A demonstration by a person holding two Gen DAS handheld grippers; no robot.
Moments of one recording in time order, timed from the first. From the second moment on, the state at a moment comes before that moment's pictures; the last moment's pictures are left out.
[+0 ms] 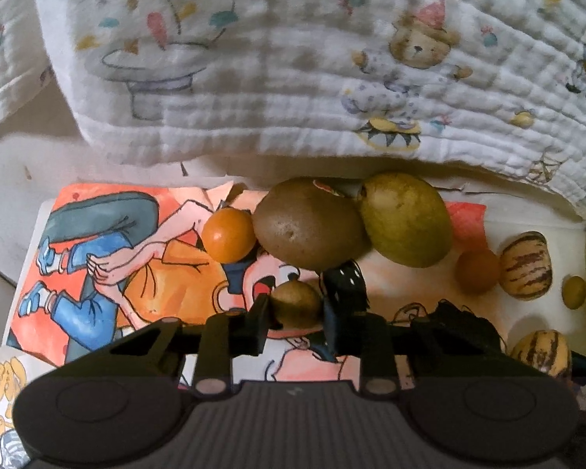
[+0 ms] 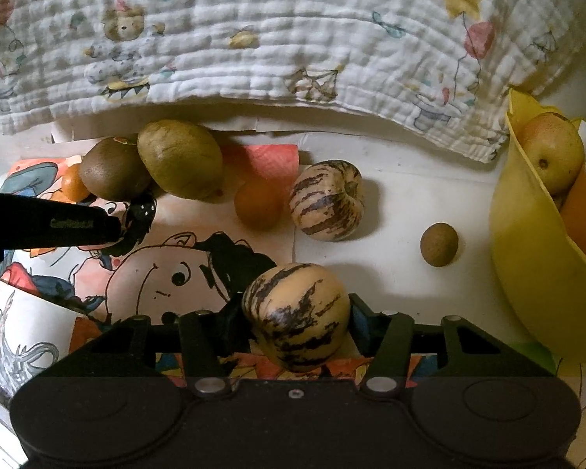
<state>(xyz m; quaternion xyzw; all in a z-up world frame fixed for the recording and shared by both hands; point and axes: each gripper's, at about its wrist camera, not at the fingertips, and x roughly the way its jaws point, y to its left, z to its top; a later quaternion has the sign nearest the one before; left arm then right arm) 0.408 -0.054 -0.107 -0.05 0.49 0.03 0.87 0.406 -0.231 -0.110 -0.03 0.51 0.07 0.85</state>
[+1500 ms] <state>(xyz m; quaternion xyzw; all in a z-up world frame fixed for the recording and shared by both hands) 0.191 0.020 -0.058 -0.07 0.51 -0.01 0.86 0.223 -0.163 -0.039 -0.07 0.53 0.15 0.83</state>
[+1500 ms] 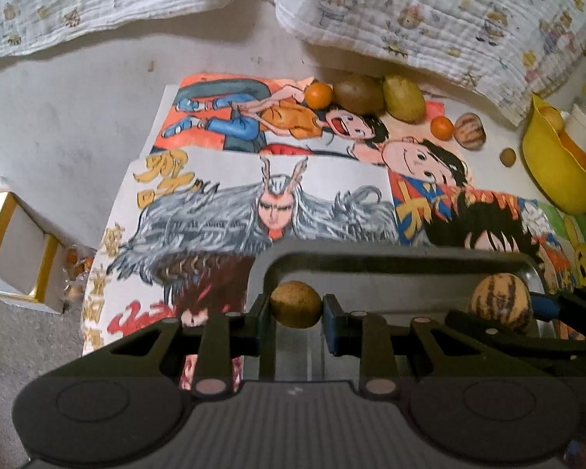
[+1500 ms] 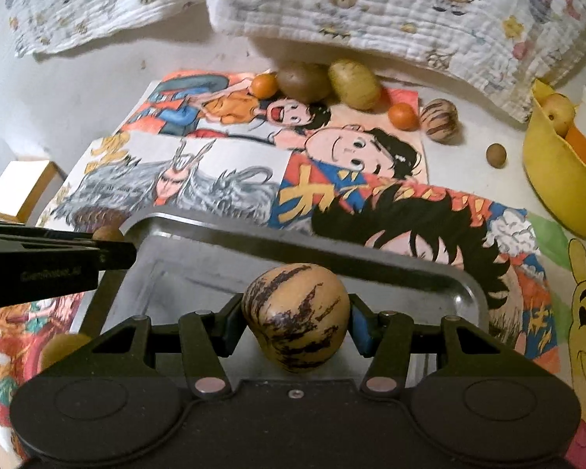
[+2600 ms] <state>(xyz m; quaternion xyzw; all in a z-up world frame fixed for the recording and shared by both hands) 0.189 0.006 -0.074 -0.03 0.57 -0.04 0.82 0.223 -0.172 -0.058 -0.07 0.56 0.16 0.81</state>
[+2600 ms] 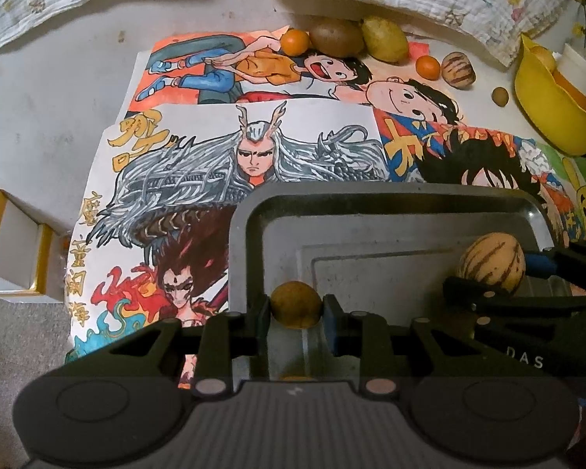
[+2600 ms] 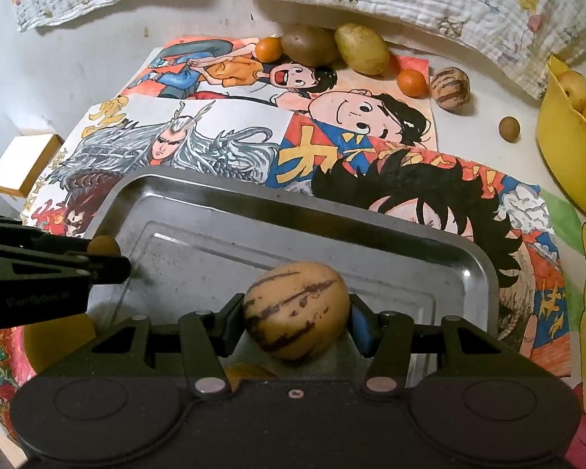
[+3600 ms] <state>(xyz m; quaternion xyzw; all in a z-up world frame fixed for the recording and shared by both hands) 0.130 0.027 -0.020 -0.05 0.53 0.00 0.85 0.170 -0.193 0.004 -0.05 0.52 0.17 0.84</state>
